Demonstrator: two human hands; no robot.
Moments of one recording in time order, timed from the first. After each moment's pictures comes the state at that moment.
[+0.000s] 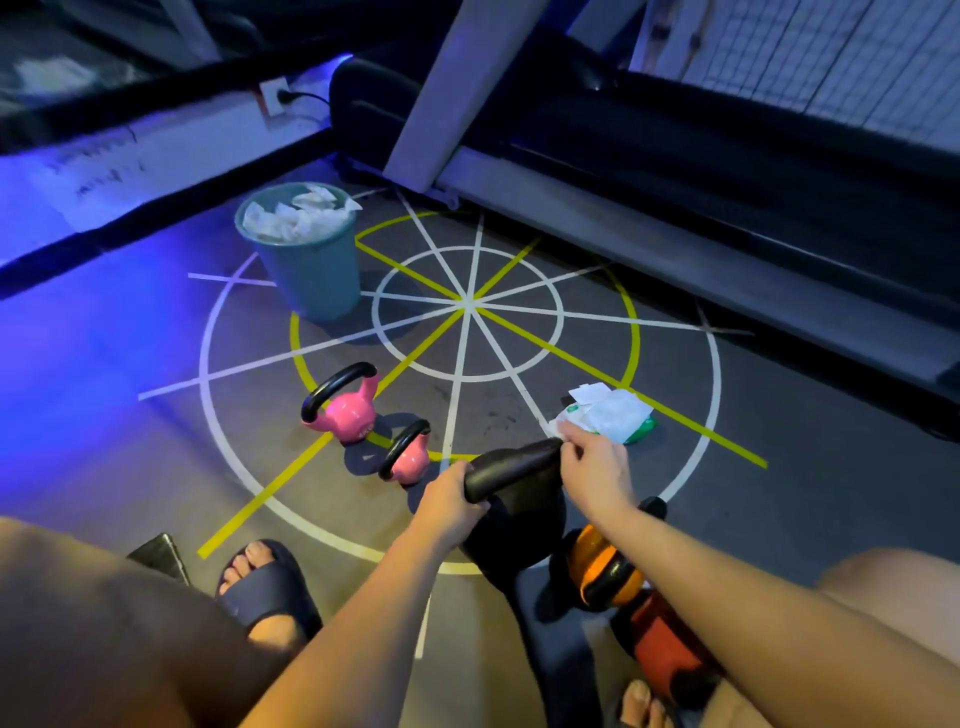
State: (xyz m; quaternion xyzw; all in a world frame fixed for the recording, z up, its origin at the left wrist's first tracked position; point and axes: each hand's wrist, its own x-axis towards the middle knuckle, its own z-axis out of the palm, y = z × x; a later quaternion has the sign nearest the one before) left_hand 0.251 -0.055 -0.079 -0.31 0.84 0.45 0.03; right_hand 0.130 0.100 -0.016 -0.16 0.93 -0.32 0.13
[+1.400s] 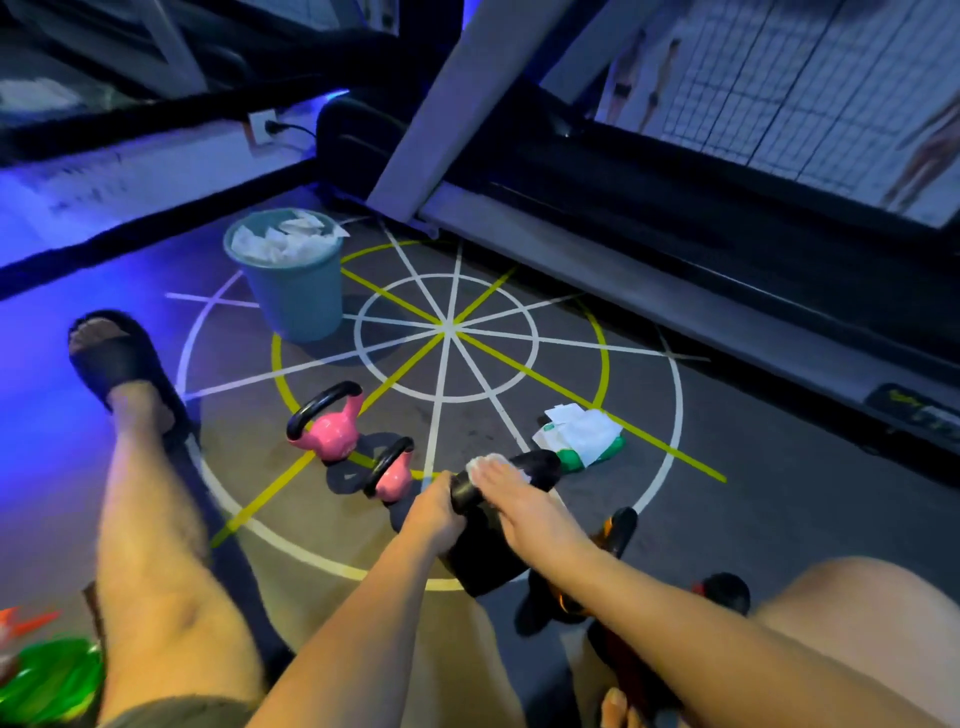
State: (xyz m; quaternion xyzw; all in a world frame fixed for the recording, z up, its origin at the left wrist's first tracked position) left_hand 0.252 -0.055 -0.076 -0.31 0.84 0.43 0.07; right_hand 0.179 0.097 -0.028 -0.52 0.83 -0.21 0.07
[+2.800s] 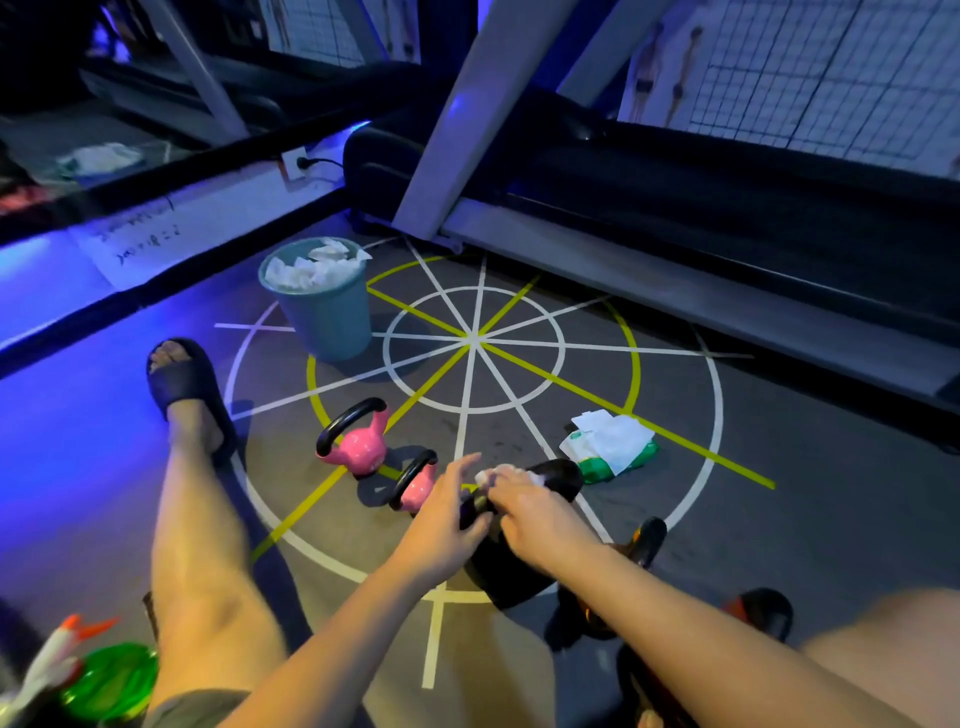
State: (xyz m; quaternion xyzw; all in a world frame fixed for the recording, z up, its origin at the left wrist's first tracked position) left_hand 0.282 -0.052 -0.028 -0.19 0.86 0.47 -0.05; right_hand 0.176 0.080 -0.003 -0.49 0.84 -0.16 0.16
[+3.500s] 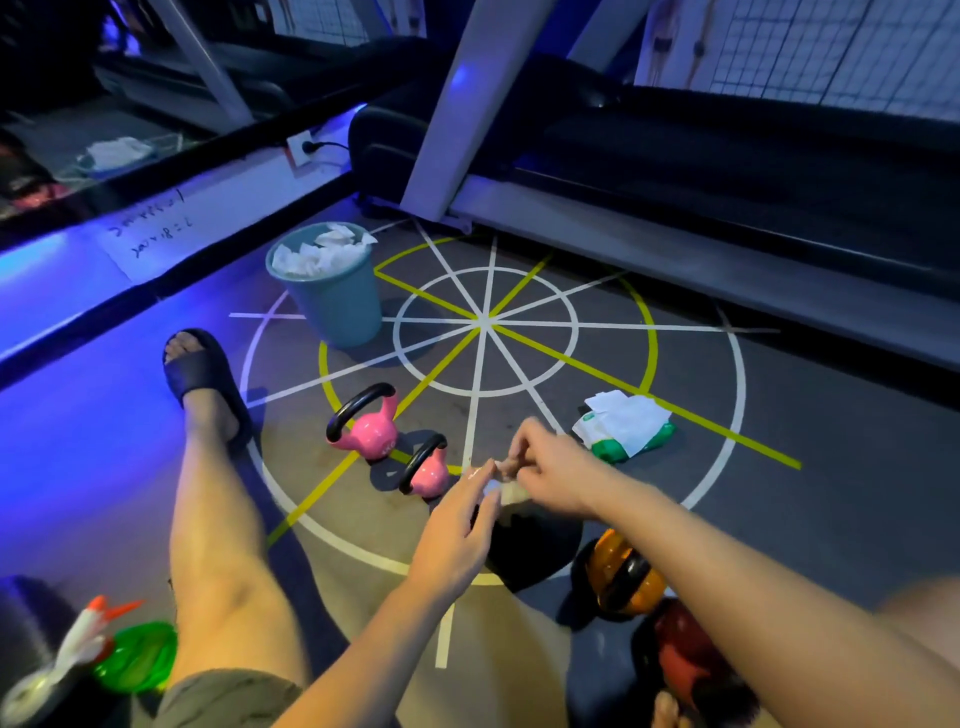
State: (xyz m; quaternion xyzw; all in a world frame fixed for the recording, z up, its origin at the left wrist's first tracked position) left_hand 0.292 -0.022 -0.041 -0.20 0.87 0.41 -0.16; right_hand 0.143 0.083 0.048 -0.39 0.84 -0.21 0.31
